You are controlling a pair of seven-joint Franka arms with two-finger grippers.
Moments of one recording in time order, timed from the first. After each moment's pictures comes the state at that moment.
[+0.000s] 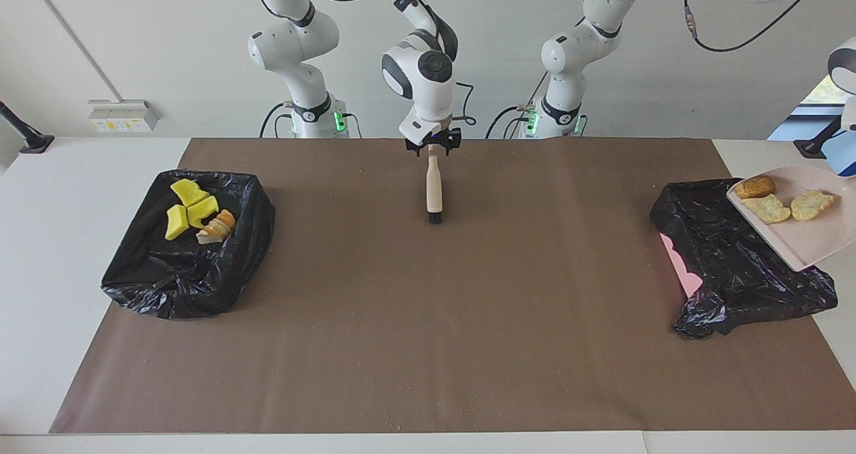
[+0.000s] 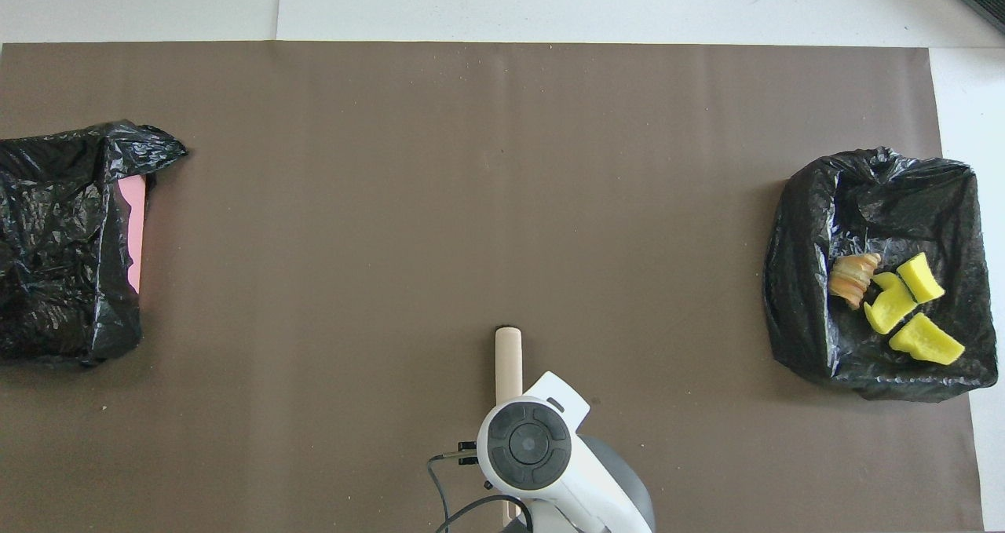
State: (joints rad) left arm 0.46 0.24 0.05 -1.59 0.59 2.04 1.73; right arm 0.51 0.01 0.30 -2.25 0.16 2.13 0.68
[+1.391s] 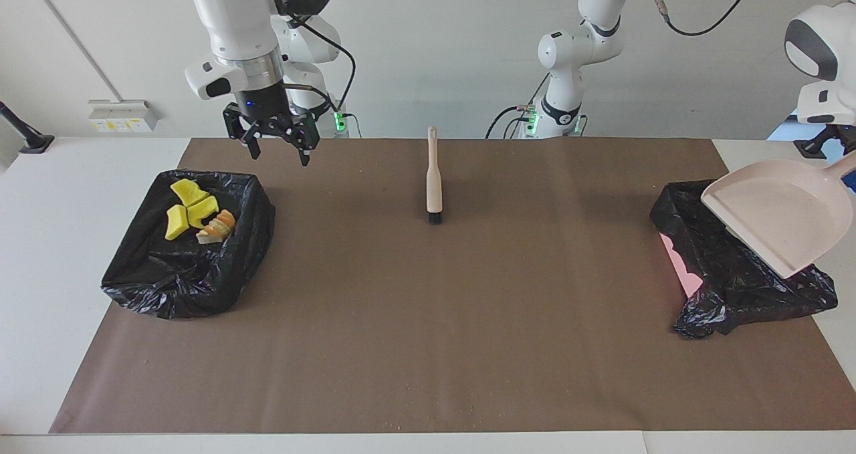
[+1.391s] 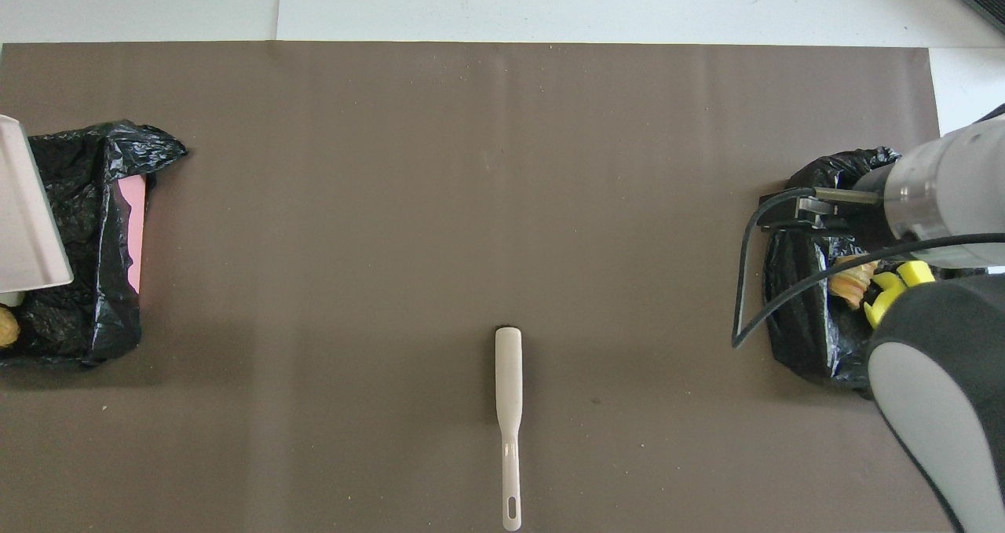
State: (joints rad) left arm 0.16 0.12 0.03 -1.57 0.55 1.73 1.35; right arm -0.11 -0.06 0.24 -1.65 -0.03 1.67 0.31
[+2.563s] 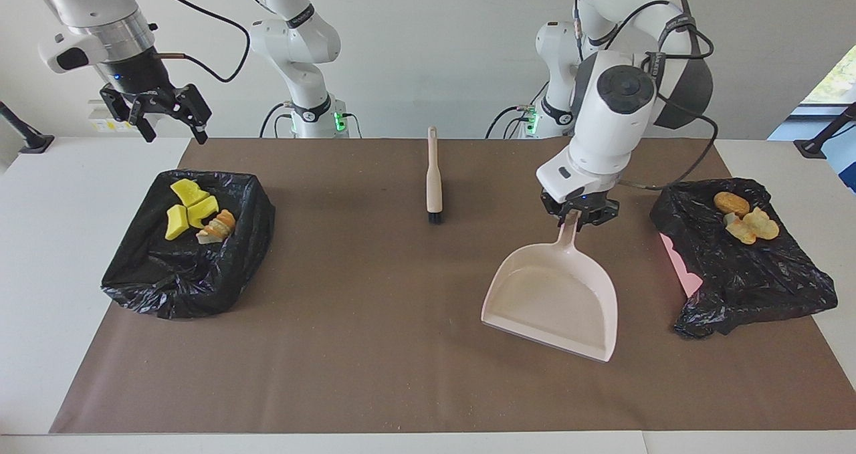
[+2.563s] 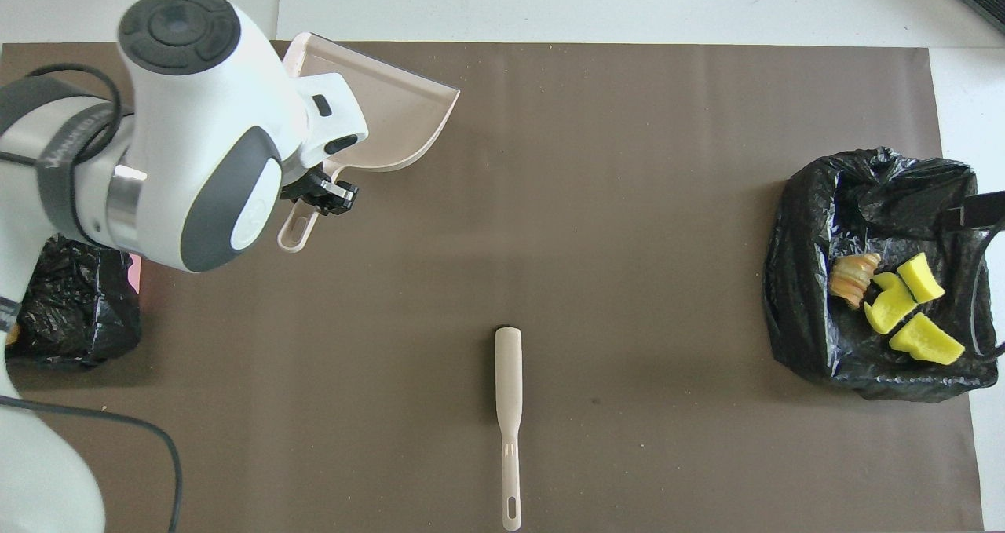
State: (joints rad) left arm -0.44 0.37 0.02 -1.40 0.06 1.69 -0.05; right arm -0.12 -0.07 0.00 -1.59 0.03 1.61 -0.04
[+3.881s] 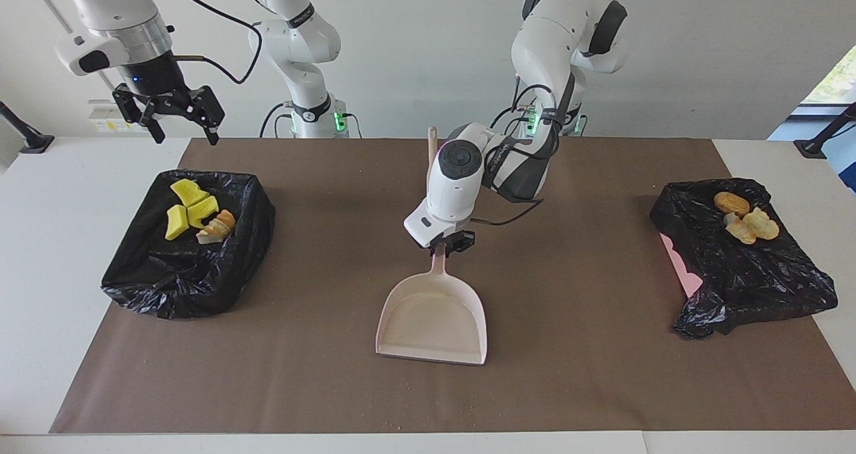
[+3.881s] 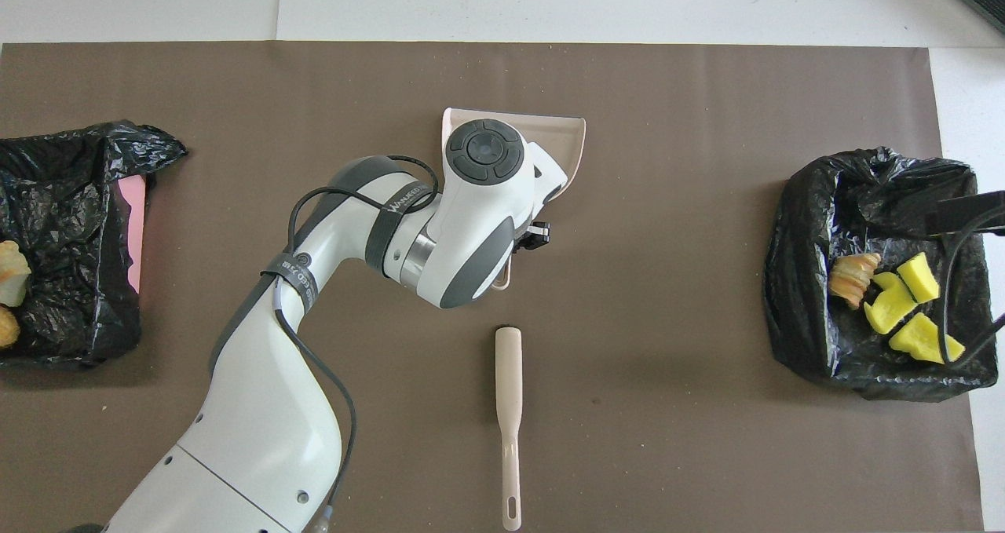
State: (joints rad) left arm -0.59 0.62 -0.10 -1.38 -0.05 1.97 -0.49; right arm -0.06 -0.07 -0.01 -1.59 -0.03 1.61 -0.04
